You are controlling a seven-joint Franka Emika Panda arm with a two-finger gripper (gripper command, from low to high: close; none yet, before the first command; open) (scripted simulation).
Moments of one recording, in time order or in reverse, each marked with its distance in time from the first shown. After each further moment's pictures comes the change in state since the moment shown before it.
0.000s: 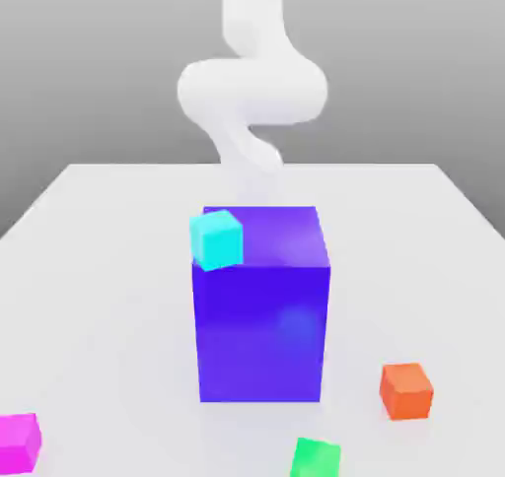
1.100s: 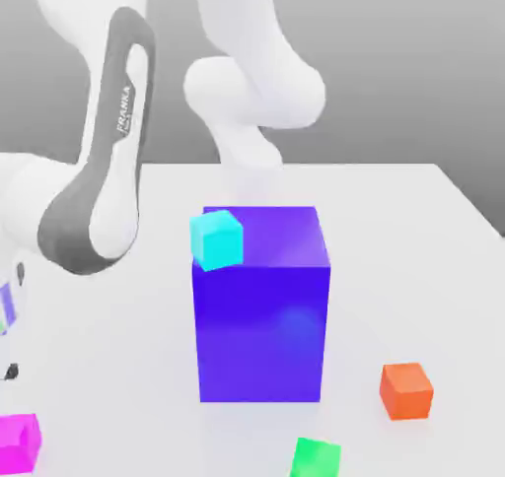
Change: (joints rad) arm -0.429 1.195 -0.074 0.083 0.083 0.375 0.766
